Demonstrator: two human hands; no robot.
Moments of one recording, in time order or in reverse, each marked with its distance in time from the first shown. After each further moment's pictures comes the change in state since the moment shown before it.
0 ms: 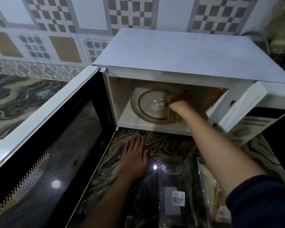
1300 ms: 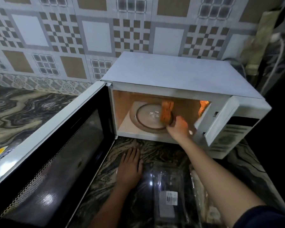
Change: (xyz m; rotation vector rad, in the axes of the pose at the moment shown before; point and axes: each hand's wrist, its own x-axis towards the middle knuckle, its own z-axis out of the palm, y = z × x) left_hand -0.014 -0.006 -0.002 -0.022 0.038 0.009; right_hand -0.059 0.038 0.004 0.115 0.133 -0.240
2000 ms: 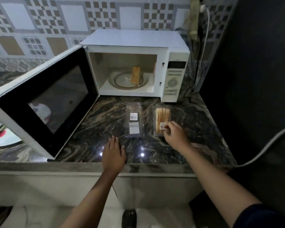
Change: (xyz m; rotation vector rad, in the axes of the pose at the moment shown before) left_hand -0.225 0.080 0.008 -0.109 0.073 -0.211; right_hand -0.264 0.159 -0.090 -0.150 -0.035 -0.267
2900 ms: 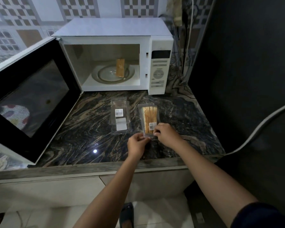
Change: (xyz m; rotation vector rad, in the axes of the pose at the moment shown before) left_hand 0.003 0.120 0.028 -0.997 -0.294 -0.321; right_hand -0.006 0.010 -0.008 -0.081 -0.298 0.064
